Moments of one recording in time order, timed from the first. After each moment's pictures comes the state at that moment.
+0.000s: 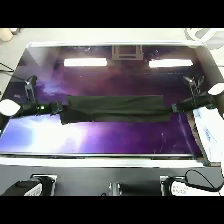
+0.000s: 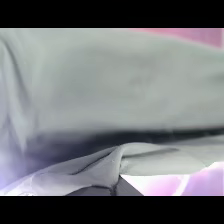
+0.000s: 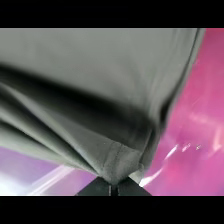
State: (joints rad) left arm -0.06 -1.07 0.94 1.06 -0.94 -1.54; right arm -0.28 -1.46 1.25 -1.12 1.24 0.89
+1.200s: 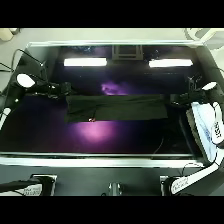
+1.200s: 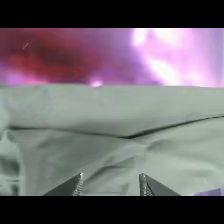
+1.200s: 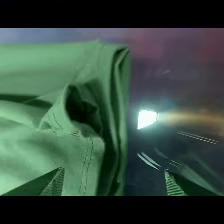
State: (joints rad) left arm -0.09 -1.41 1.31 1.04 -0.99 -1.53; right arm -0.37 -1.86 1.51 -0.93 1.23 0.97
